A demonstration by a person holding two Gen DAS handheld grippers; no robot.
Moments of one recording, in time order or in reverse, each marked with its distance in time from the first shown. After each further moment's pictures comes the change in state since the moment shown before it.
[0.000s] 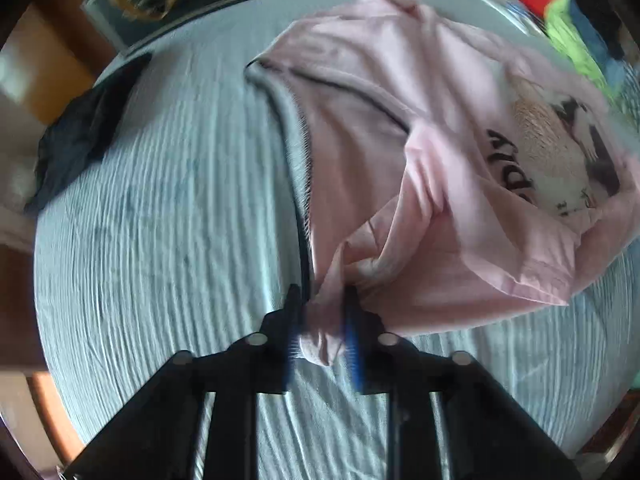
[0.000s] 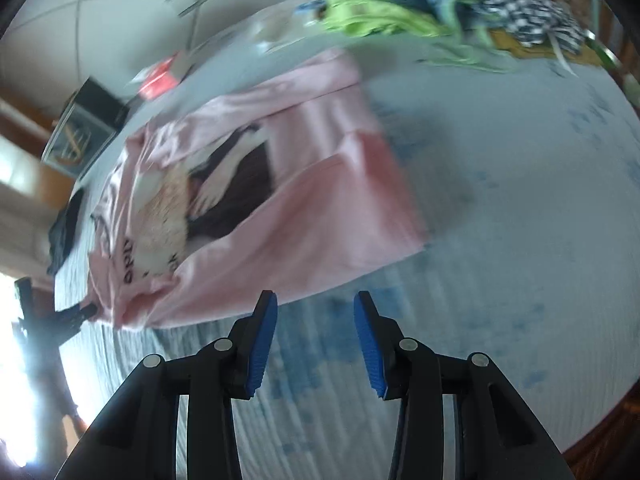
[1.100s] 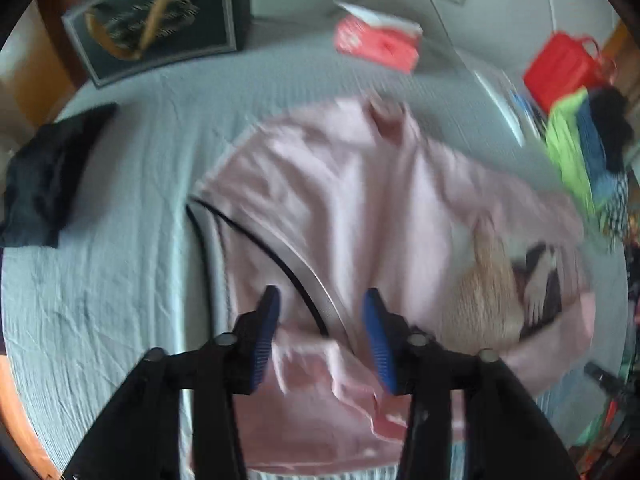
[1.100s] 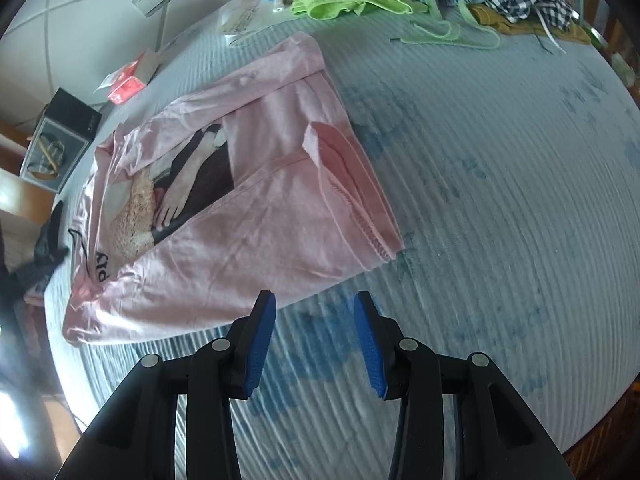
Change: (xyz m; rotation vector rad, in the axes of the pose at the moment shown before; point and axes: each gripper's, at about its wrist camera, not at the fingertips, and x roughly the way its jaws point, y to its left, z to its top) left arm -0.014 -0.023 0.134 -0.121 -0.076 -0.158; right arm 0.016 -0.027 0.017 0.083 0.036 -0.042
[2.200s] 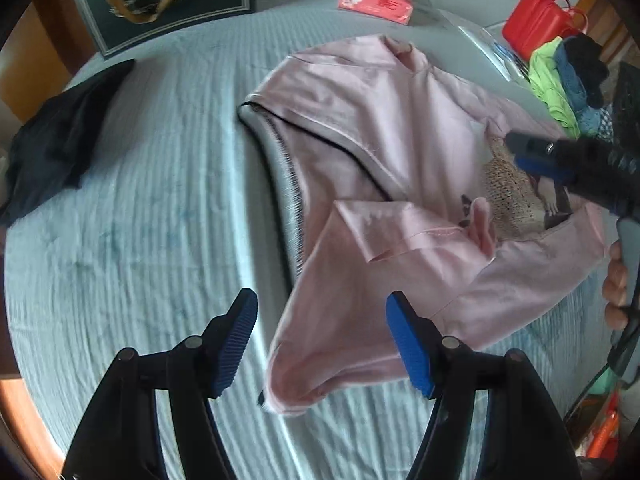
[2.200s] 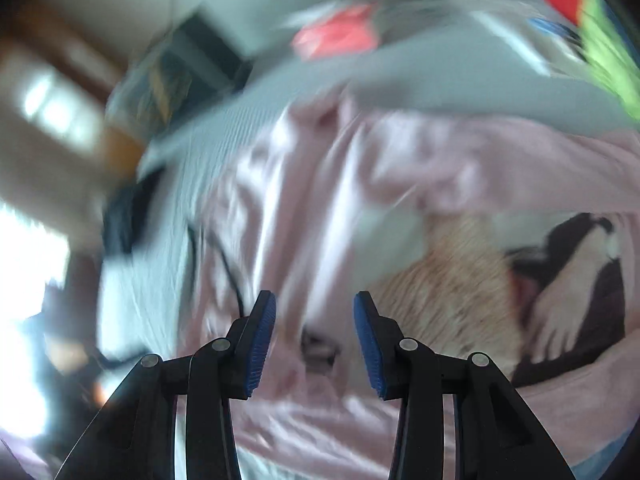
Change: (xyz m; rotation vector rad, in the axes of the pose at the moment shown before) left arm 0.004 0.046 -0.067 0.124 0.092 -0.044; right arm 0.077 0.264 0.048 -0.234 -0.047 0.280
